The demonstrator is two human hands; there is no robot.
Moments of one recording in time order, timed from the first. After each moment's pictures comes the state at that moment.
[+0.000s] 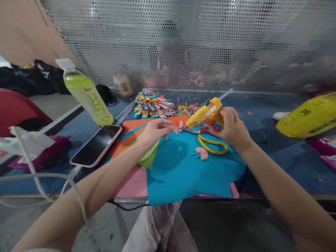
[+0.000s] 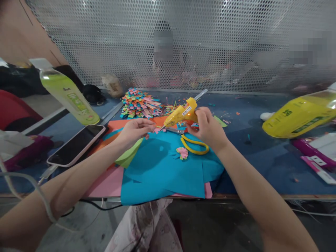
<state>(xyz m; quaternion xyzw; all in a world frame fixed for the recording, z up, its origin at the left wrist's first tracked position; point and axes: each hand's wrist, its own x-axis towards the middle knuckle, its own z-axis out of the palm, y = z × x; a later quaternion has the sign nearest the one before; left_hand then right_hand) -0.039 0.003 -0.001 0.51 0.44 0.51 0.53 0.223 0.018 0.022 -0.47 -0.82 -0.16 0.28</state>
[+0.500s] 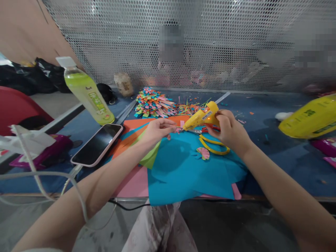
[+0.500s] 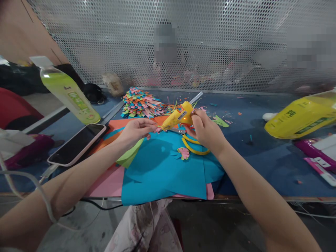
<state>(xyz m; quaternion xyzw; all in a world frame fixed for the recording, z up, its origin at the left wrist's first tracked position) -0.037 0.001 0.003 0.51 0.44 0.51 0.54 0.218 0.017 0.019 -0.44 -0.85 -0.14 0.26</state>
